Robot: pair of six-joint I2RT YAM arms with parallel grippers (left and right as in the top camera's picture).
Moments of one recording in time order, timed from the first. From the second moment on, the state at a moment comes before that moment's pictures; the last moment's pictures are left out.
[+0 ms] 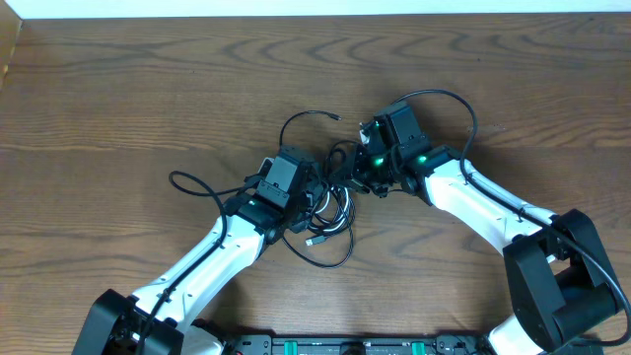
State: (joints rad) left arm -0.53 1.42 0.75 -0.30 0.12 -1.50; right arm 0.50 1.75 1.05 -0.25 -0.64 0.94
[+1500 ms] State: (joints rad) left arm -0.43 1.40 0.74 -0.26 0.29 -1.78; right arm 0.49 1.76 1.05 -0.20 -0.76 0.83
